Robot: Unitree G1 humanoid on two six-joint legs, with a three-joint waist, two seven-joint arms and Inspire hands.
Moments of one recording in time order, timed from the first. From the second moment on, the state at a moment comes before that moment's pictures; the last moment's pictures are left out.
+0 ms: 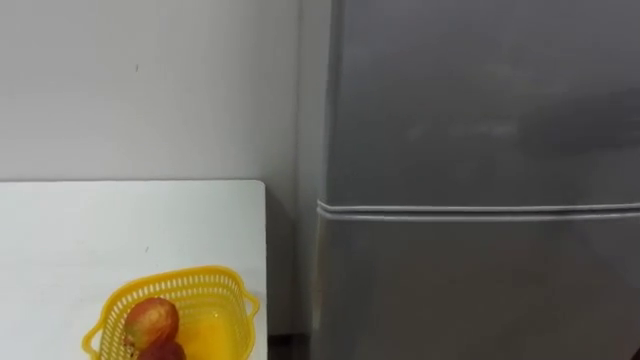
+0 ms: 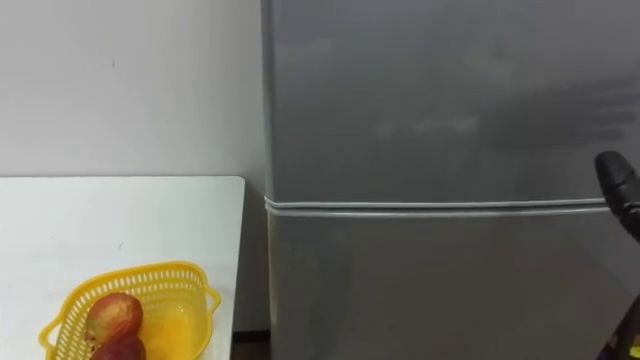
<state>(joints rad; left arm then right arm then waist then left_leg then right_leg) 0.31 0.22 0.25 1.08 0.17 0.11 0.06 0.03 -0.42 -0.43 -0.25 0.24 0.04 -0.49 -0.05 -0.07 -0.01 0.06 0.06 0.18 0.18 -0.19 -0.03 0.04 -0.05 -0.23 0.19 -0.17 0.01</state>
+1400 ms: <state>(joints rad) 0.29 0.18 0.17 1.02 0.17 0.17 0.10 0.20 -0.21 -0.27 0.35 0.28 0.04 -0.50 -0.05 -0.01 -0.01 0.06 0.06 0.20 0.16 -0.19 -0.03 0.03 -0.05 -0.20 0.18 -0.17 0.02</state>
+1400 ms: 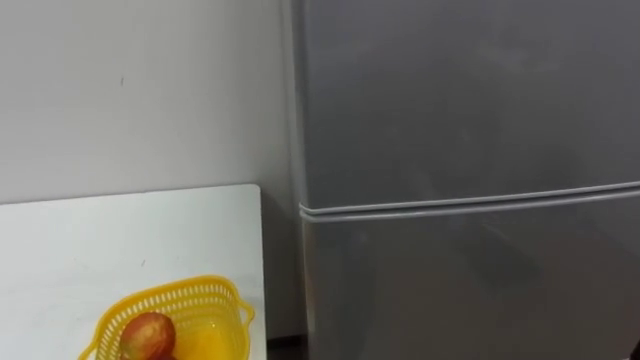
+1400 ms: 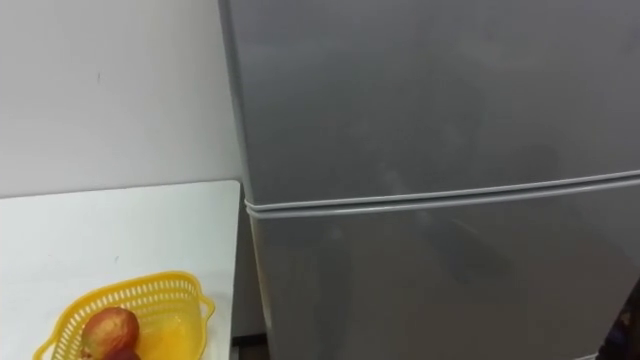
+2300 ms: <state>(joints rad) 0.29 0.18 0.19 1.04 0.17 0.16 0.03 0.18 -0.21 -0.25 0.94 0.23 0.03 -0.33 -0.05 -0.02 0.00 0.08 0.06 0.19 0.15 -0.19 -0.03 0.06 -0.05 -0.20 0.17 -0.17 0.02</state>
